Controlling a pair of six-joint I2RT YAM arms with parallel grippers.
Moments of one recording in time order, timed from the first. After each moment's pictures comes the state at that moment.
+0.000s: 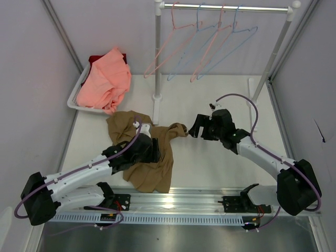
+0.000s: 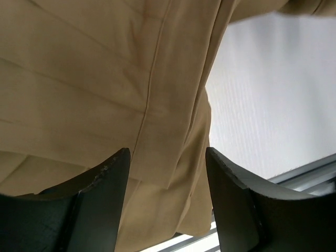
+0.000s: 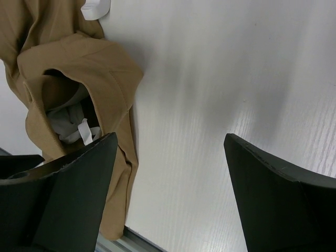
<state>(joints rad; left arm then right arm) -0.89 1.01 0.67 -0.46 -0.26 -0.71 0.53 1.29 0.79 -0.15 -0.09 0.60</state>
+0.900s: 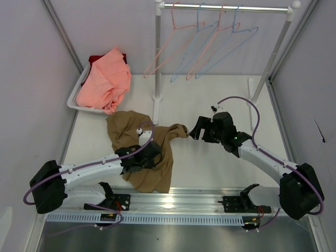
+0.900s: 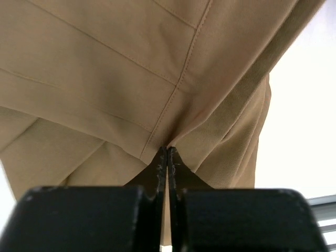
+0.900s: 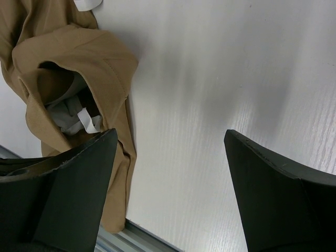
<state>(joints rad) -0.99 1.17 0.65 -0.54 -0.41 -0.86 0.54 1.25 0.75 -0.15 -0.06 0.63</state>
